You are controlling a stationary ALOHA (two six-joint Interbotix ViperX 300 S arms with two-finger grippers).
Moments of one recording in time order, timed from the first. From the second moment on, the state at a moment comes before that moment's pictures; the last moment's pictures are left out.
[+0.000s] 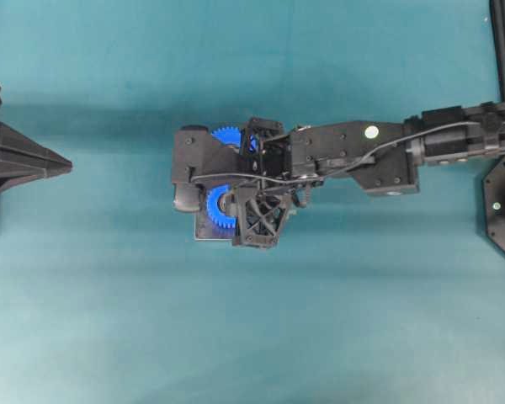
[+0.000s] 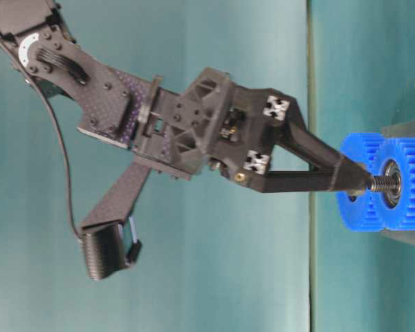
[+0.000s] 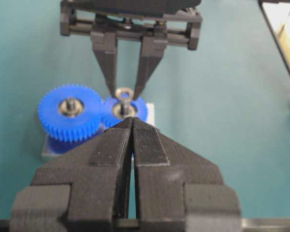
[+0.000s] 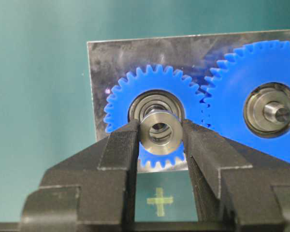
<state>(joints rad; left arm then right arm) -0.02 -0.99 1.10 0.02 0.13 -0.08 0.02 0.21 0.20 -0.03 0.74 0.09</state>
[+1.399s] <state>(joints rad) -0.02 -0.99 1.10 0.02 0.14 -0.08 0.03 0.24 0.18 -0.03 0.75 0.07</state>
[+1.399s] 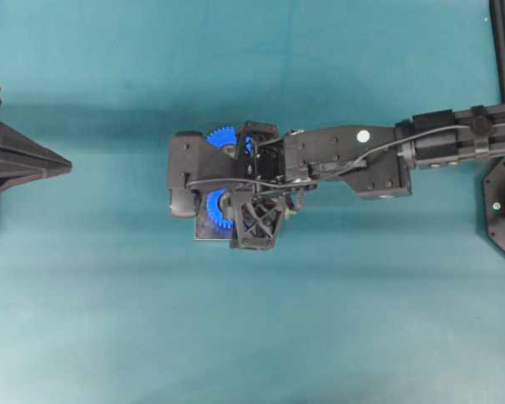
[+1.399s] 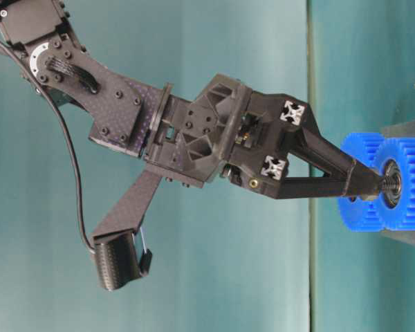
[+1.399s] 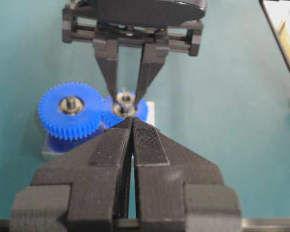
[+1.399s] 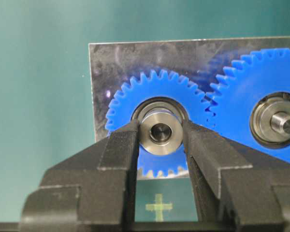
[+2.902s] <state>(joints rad) -0.03 -0.99 1.10 0.02 0.14 -0.08 0.02 0.07 0.19 -0.14 0.91 0.07</state>
